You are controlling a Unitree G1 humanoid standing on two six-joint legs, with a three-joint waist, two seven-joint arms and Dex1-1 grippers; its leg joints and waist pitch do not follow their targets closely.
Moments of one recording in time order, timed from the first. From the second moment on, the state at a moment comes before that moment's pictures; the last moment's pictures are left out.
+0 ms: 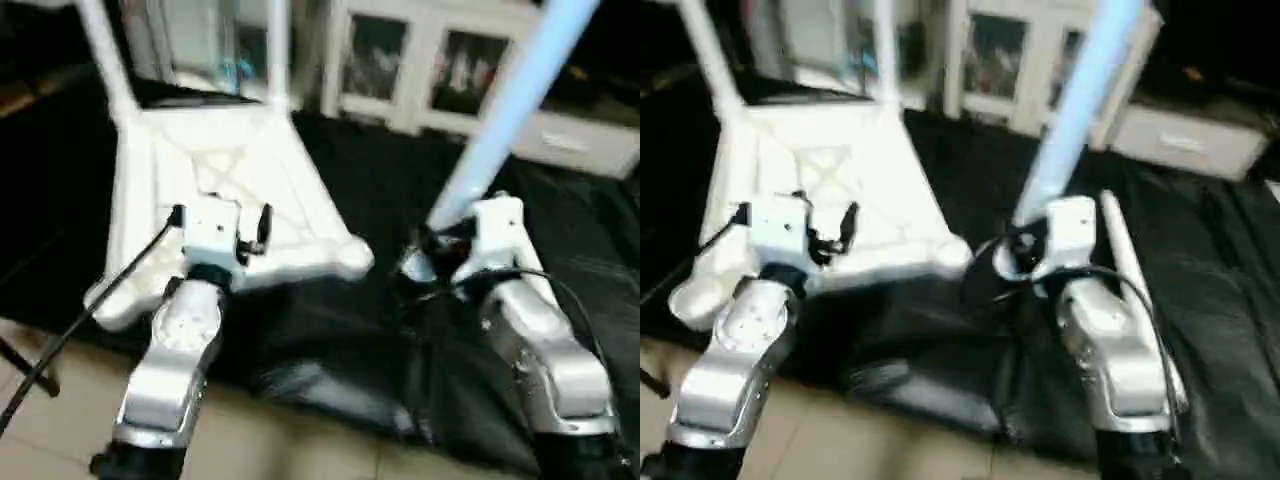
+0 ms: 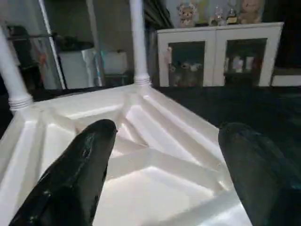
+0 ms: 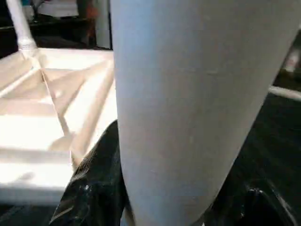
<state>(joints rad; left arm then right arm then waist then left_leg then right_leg) -0.18 0.15 -0.09 -0.22 0.00 0.34 0.01 -0.22 -0.20 -0.03 -0.16 0.24 0.47 0.22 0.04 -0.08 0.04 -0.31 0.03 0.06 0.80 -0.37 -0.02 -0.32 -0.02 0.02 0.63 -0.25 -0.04</state>
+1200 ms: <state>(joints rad) -0.21 0.09 -0.05 -0.17 0.01 0.38 0.03 -0.22 -0.19 -0.03 -0.18 0.23 0.49 0.22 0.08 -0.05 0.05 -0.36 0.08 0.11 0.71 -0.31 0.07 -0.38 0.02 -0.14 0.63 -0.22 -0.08</state>
